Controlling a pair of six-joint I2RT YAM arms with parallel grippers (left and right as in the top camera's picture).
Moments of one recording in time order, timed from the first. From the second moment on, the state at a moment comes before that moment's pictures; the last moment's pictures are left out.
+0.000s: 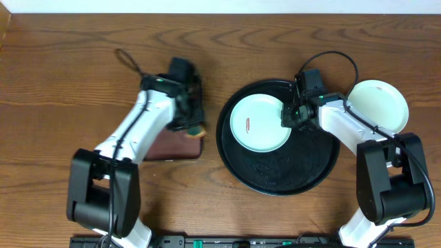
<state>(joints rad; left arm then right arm) -0.32 1.76 1.26 -0.85 0.14 -0.54 0.24 1.86 1.08 -0.48 -0.10 0.32</state>
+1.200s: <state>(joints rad) -0.59 2.06 1.45 -0.77 0.00 -0.71 0.24 1.86 1.08 -0.49 -0.11 0.32</state>
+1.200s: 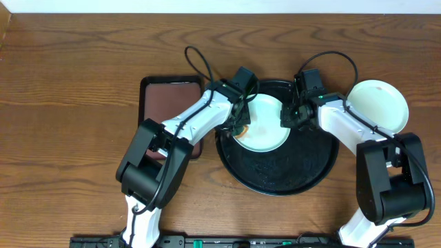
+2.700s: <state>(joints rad) -0.14 1.69 1.40 -1.17 -0.06 -0.48 0.24 1.86 1.07 -0.44 -0.14 0.22</state>
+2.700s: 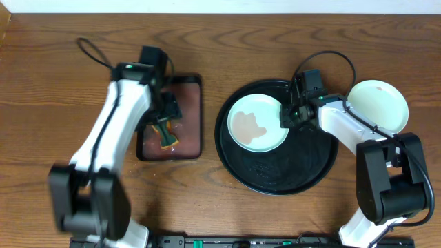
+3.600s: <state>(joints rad) -0.11 1.29 1.42 -1.19 -0.06 -0.48 0.72 1.74 1.26 -0.05 0.06 0.01</state>
